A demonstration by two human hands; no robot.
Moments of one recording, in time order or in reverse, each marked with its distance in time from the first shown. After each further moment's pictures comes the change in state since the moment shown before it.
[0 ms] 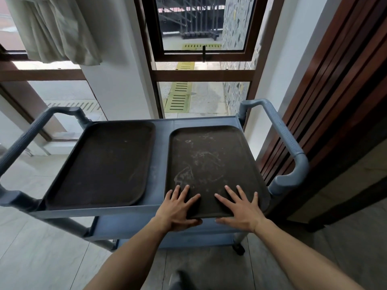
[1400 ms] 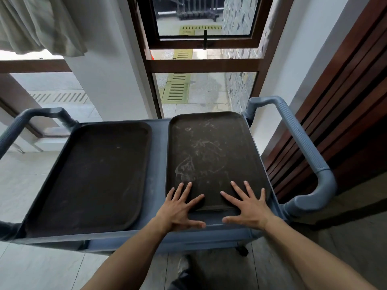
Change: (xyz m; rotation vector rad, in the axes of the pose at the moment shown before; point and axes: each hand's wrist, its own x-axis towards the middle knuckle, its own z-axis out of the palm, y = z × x) left_hand 0.078 -0.043 0.000 -0.087 -0.063 0.060; right_hand 0.081 0.030 -0.021 -0.013 -0.064 0.027
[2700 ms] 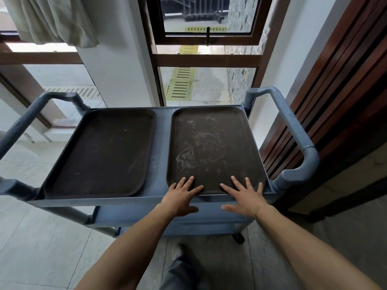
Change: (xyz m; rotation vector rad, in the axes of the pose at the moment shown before) left_hand -0.052 0.048 0.012 0.000 -0.024 -0.063; right_hand -0.059 -0.020 0.021 -0.043 -0.064 0.078
